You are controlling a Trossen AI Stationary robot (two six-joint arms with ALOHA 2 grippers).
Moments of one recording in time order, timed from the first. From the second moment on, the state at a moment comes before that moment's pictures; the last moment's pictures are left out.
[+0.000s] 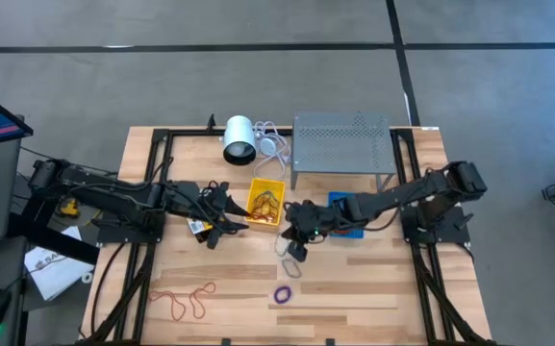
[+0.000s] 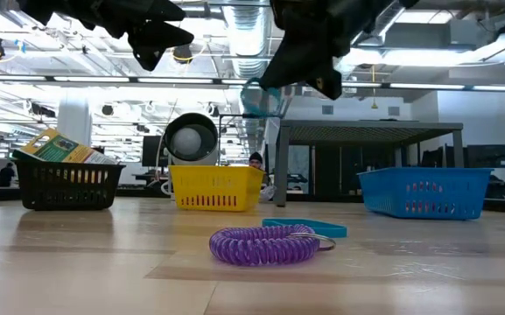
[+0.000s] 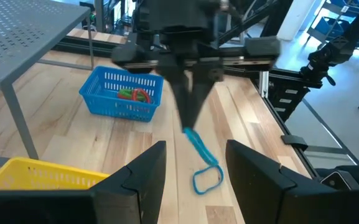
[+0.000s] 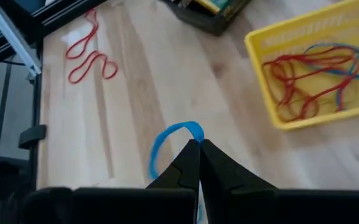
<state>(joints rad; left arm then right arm) -0.12 1.03 0.58 0.16 -0.01 -0.19 0.20 1.65 1.14 -0.23 0.10 0.58</state>
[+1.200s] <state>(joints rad) -0.12 1.03 0.58 0.19 -0.03 -0.18 -0.04 1.82 1.29 -0.16 0.02 0.24</state>
